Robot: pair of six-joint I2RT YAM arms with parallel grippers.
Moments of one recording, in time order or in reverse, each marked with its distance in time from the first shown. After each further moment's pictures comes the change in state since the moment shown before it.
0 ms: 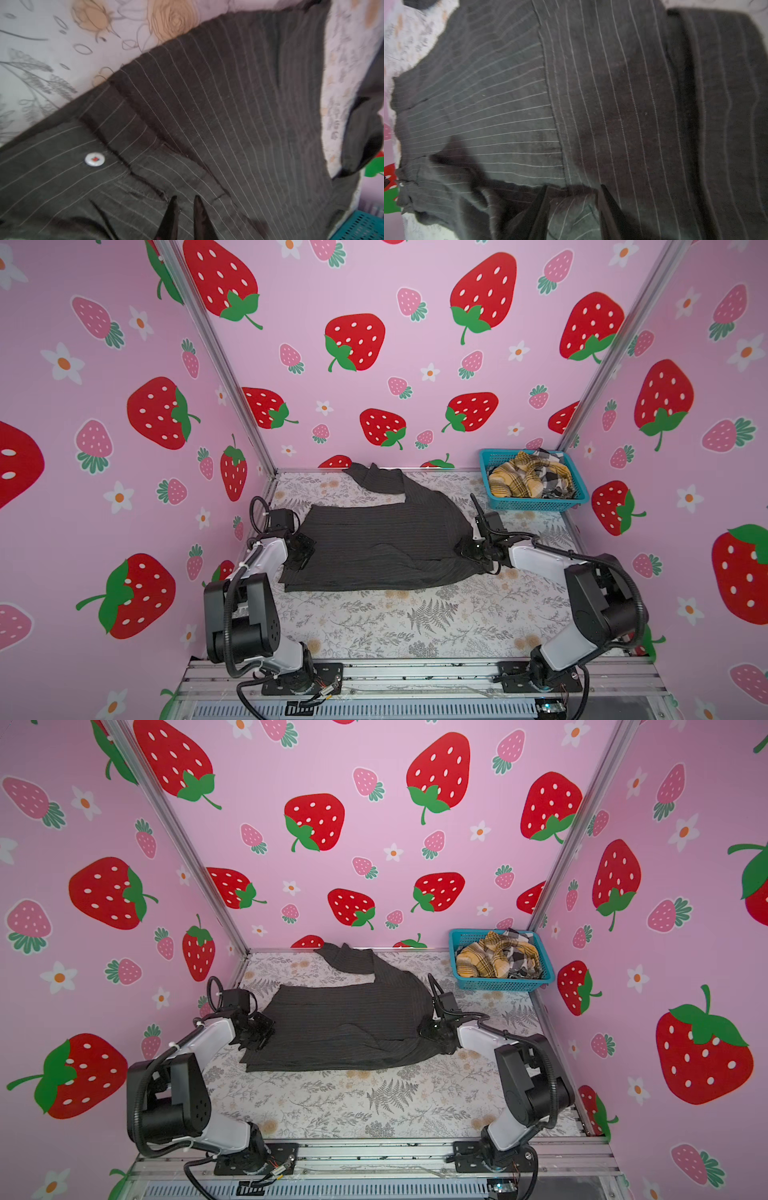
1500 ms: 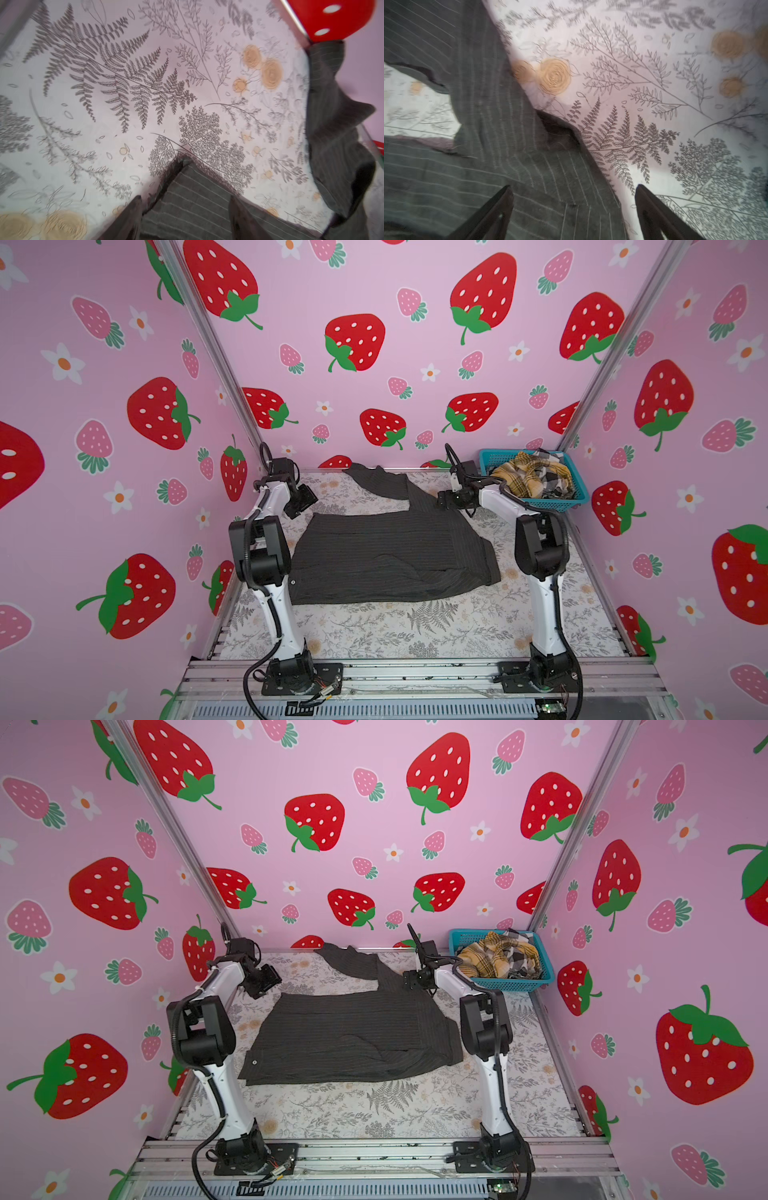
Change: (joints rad) left arm -0.011 0.633 0.923 -0.263 -0.031 0.428; right arm -0.065 0.636 1.001 -0.378 0.137 -0.508
